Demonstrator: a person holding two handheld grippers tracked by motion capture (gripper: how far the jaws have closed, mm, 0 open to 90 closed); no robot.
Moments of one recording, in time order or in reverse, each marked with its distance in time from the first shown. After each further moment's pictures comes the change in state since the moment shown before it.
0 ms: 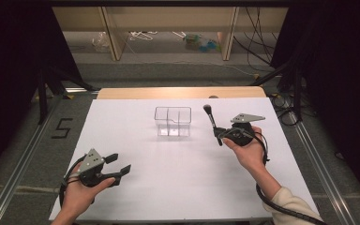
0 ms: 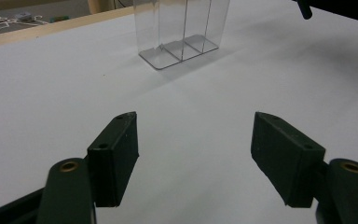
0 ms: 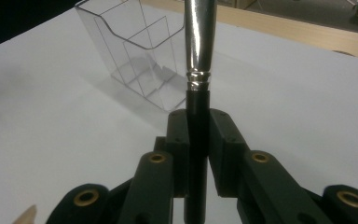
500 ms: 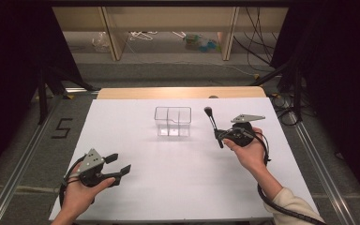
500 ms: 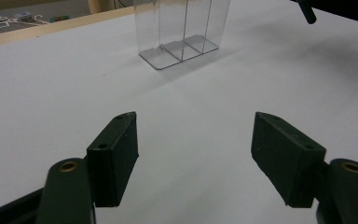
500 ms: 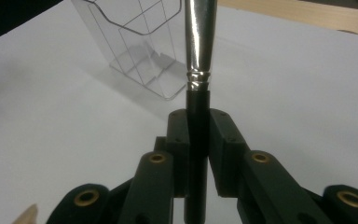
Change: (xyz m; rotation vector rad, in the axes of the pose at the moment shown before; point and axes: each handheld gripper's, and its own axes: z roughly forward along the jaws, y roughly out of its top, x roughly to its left) left arm 0.000 0.000 0.000 0.000 0.000 -0.003; right arm 0.000 -0.001 -0.002 0.052 0.009 0.052
